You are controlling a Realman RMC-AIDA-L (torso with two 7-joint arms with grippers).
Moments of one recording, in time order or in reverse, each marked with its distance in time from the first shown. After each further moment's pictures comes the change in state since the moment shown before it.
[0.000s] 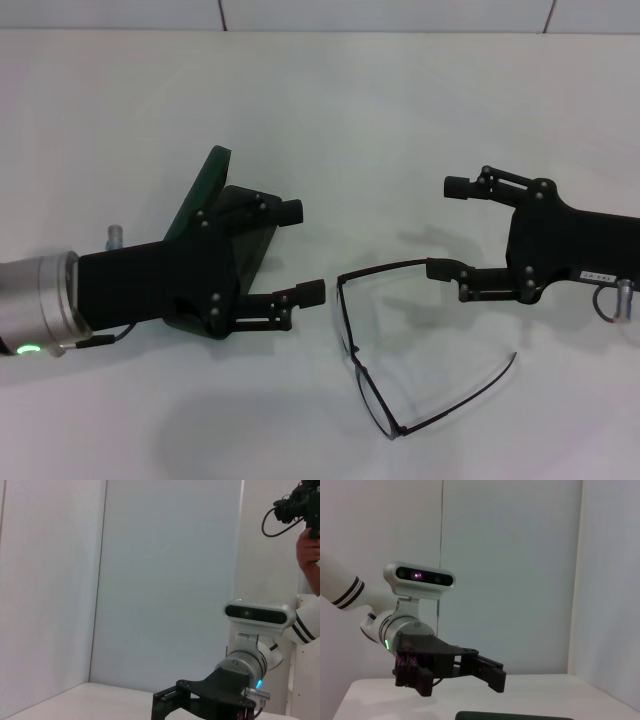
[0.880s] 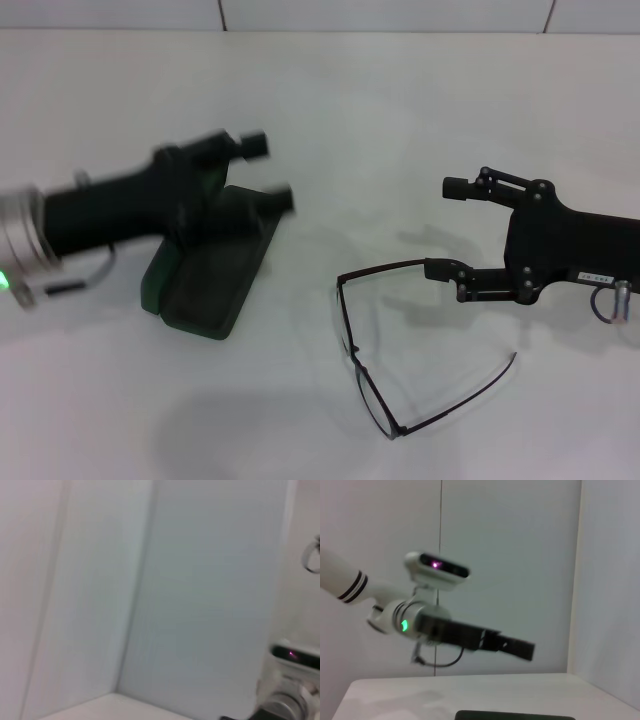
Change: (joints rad) left arm -0.023 0.015 -0.114 0.086 0.007 -0.031 -0.298; right arm -0.003 0.003 -0.009 0.001 0.009 0.007 -0.002
